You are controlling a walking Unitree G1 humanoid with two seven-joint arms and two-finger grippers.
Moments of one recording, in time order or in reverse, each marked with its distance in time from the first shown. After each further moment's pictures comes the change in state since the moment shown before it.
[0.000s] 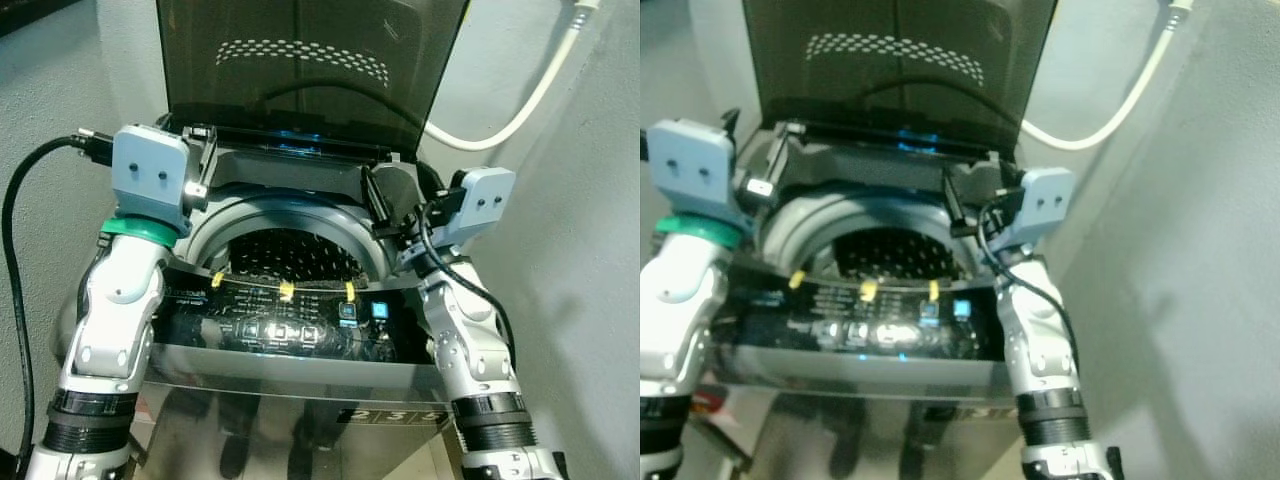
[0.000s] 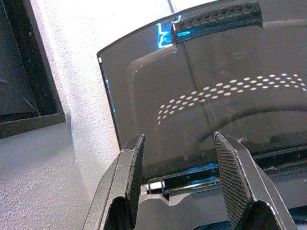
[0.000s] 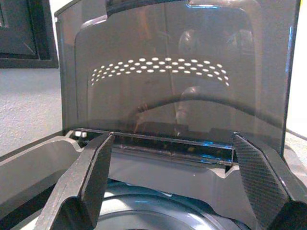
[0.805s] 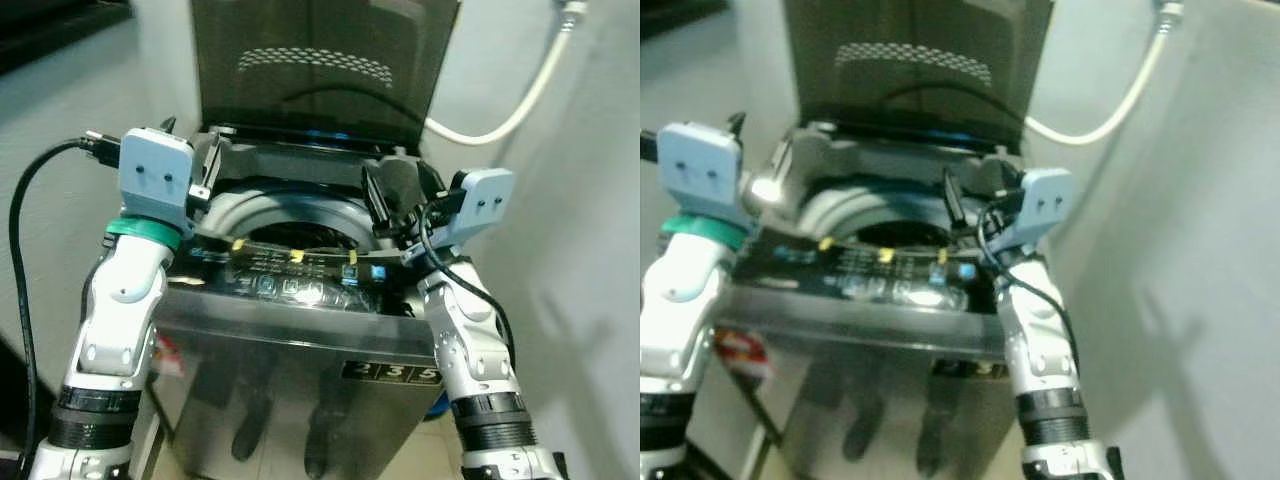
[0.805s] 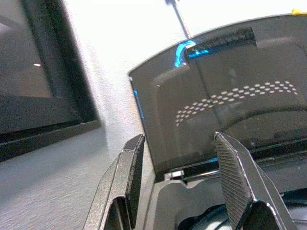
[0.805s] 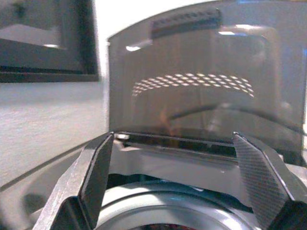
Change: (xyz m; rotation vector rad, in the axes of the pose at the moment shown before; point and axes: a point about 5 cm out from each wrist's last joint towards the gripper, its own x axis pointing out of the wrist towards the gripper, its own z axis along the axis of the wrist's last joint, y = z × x) left arm 0.000 -0.001 -0.006 0.003 0.013 -0.006; right arm -0.001 0.000 -0.004 -0.005 0.009 0.003
